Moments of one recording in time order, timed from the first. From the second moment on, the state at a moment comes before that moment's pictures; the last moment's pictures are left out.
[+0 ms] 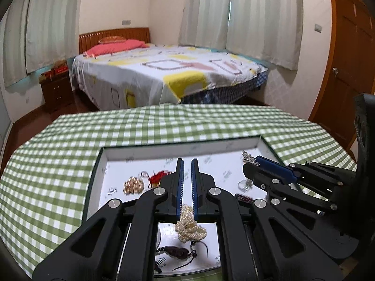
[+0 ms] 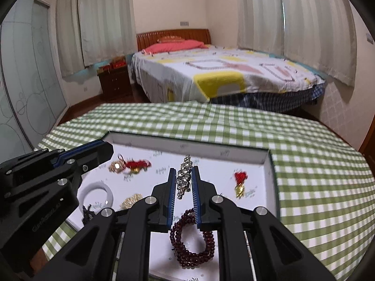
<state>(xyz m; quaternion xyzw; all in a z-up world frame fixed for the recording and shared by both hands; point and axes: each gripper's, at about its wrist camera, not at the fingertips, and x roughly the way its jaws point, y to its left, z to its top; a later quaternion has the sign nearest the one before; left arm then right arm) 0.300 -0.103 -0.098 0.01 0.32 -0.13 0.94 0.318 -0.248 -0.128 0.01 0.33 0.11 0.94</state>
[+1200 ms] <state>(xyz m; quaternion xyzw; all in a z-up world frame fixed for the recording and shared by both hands) 0.317 -0.089 -0.140 0.01 0.36 -0.09 0.93 0.331 -0.253 -0.157 0.02 0.37 0.07 0.93</state>
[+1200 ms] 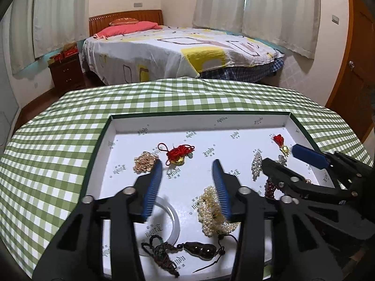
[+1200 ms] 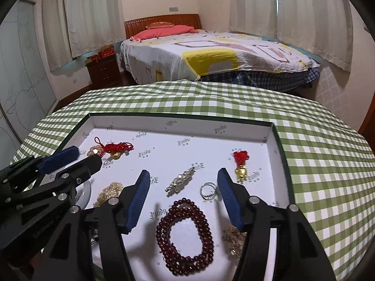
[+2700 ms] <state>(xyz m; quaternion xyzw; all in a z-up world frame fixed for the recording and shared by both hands) 0.139 -0.054 -0.037 0.02 0.28 -0.02 0.96 0.168 -0.266 -0.069 0.02 0.28 0.05 0.96</state>
